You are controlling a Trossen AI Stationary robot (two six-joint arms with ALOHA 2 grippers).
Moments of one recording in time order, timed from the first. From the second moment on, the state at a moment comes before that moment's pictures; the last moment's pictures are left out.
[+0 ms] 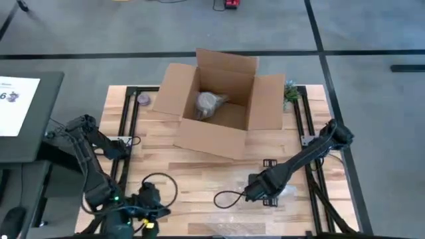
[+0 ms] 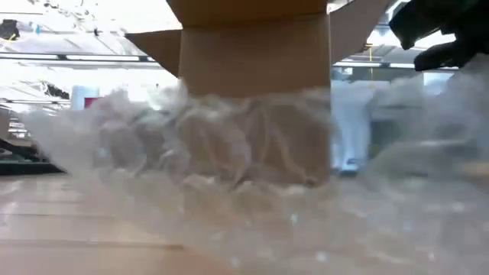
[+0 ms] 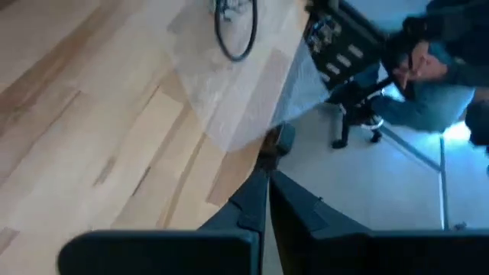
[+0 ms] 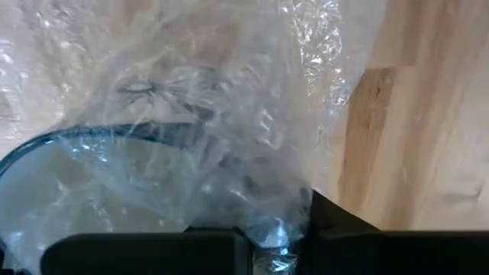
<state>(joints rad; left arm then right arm) -0.97 1.54 1.51 -0.90 -0.65 -1.35 0.56 1.78 1.30 -1.20 -0.05 0.65</state>
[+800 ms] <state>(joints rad) -0.89 1.54 1.51 -0.85 -0.58 -1.20 0.53 1.78 1.51 -1.44 -0.02 0.73</state>
